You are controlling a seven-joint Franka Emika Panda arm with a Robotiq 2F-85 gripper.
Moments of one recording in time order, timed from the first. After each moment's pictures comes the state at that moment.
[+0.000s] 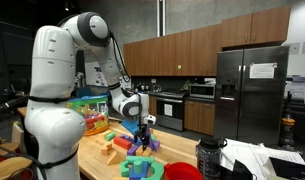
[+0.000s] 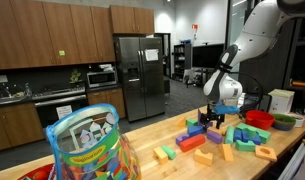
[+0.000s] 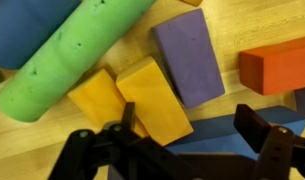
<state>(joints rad) -0.06 0.13 0.00 -2.64 0.35 2.78 -0.03</state>
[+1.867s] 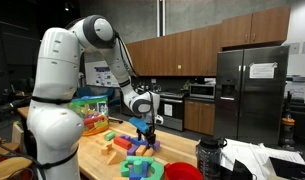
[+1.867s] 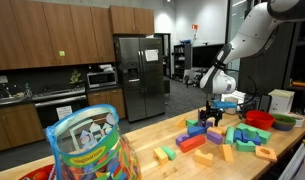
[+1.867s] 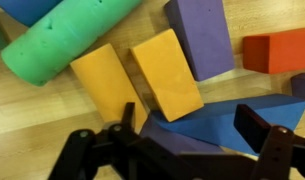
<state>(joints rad) -0.13 0.19 -0.01 -2.49 0.40 2.58 -0.21</state>
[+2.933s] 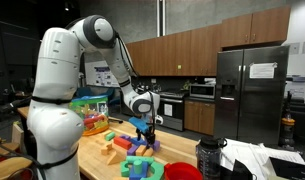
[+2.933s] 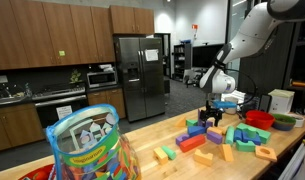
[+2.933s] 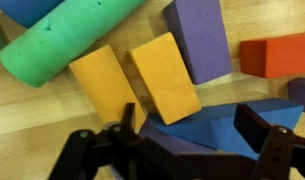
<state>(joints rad) -0.14 0.20 -0.01 -2.48 0.40 2.55 -0.22</state>
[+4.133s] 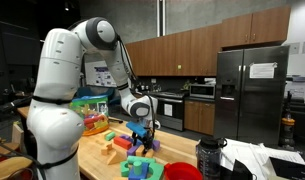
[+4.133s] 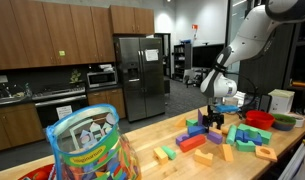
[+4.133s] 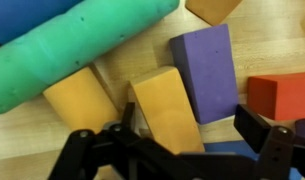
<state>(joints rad) -0.13 0.22 0.00 -2.52 0.37 2.56 -0.27</state>
